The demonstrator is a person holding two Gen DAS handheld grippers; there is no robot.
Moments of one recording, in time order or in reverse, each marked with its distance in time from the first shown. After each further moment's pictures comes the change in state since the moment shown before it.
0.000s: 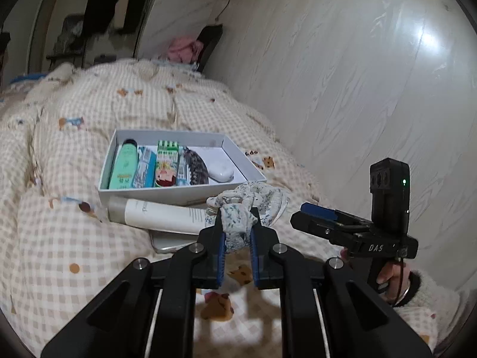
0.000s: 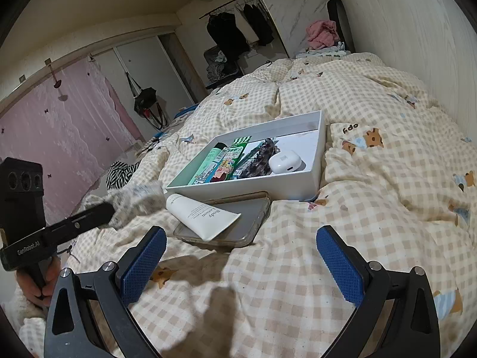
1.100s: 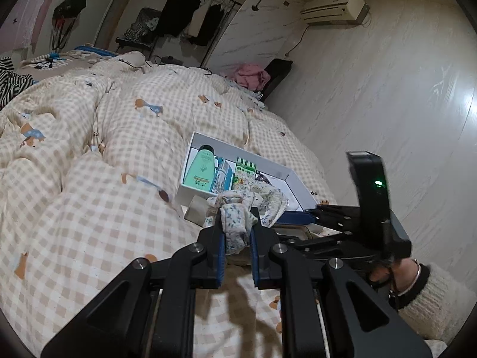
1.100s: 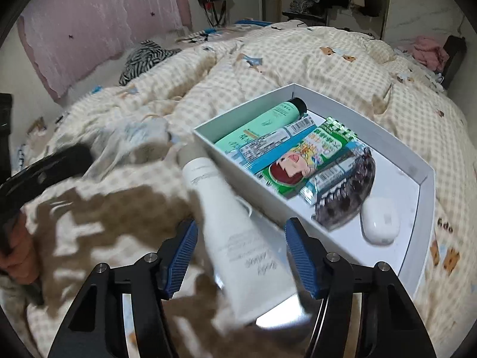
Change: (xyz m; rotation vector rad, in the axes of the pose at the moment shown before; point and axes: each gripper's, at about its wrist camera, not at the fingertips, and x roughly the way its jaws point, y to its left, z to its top) left arm -0.020 0.078 -0.024 -0.287 -0.163 0.172; right arm 0.165 0.099 0.053 -0.552 0.438 0.004
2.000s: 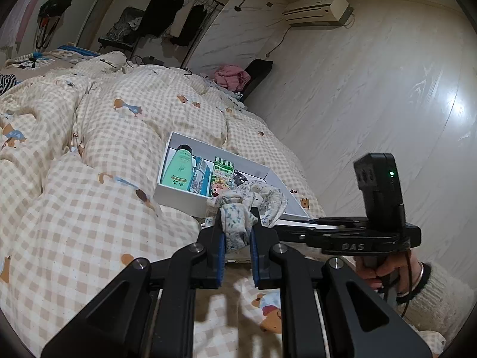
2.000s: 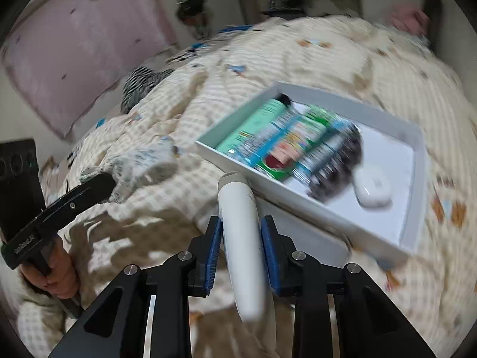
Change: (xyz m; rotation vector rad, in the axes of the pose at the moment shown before) left arm 0.002 -0.005 -0.001 0.014 -0.004 -0.106; right arm -0.010 -0.028 -0.027 0.257 -0.062 0.099
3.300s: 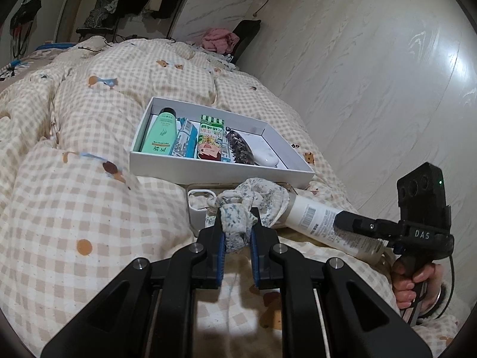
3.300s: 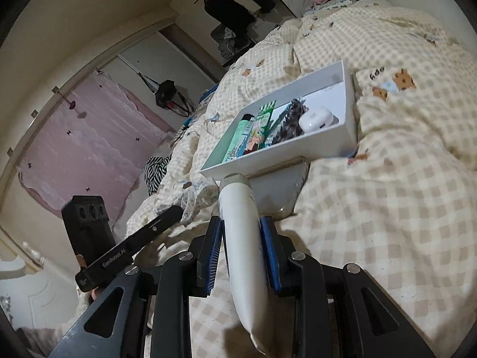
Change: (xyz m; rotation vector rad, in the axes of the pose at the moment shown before) left arm 0.038 -0.018 -0.021 0.117 0.192 0.020; right arm -0.039 -0.062 -0.121 0.437 -0.286 0.227
